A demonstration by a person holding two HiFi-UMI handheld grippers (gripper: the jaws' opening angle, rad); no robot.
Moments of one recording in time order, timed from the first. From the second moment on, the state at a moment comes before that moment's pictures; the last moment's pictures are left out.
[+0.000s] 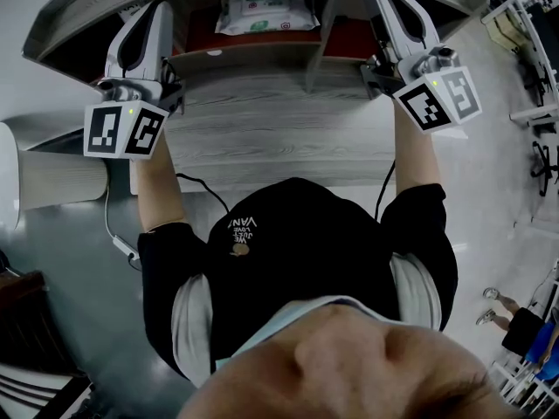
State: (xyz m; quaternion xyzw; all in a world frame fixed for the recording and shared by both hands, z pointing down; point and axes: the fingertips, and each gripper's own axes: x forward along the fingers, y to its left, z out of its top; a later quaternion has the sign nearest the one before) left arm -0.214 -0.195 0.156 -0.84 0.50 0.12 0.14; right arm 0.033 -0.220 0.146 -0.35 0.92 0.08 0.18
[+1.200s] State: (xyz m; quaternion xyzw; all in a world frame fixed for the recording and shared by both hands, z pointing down) left arm -0.176 -0.145 0.253 -0.82 0.56 0.11 0.06; right arm 0.044 -0.187 0.244 -0.28 0.95 -0.02 0.15
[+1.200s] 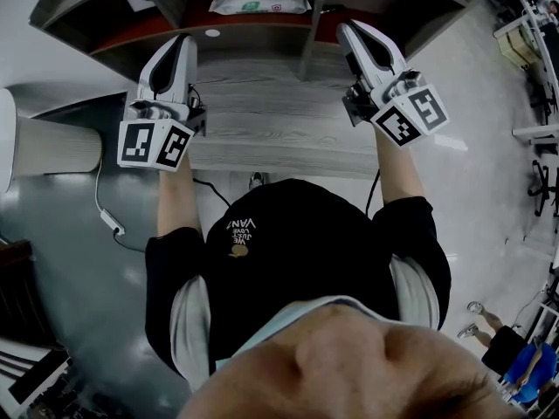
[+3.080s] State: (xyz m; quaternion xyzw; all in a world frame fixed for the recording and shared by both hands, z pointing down) left arm -0.146 -0.077 0.379 -0.79 0.61 0.09 -0.08; right arm 0.057 -0.143 0.359 -0.26 0.95 -0.15 0.09
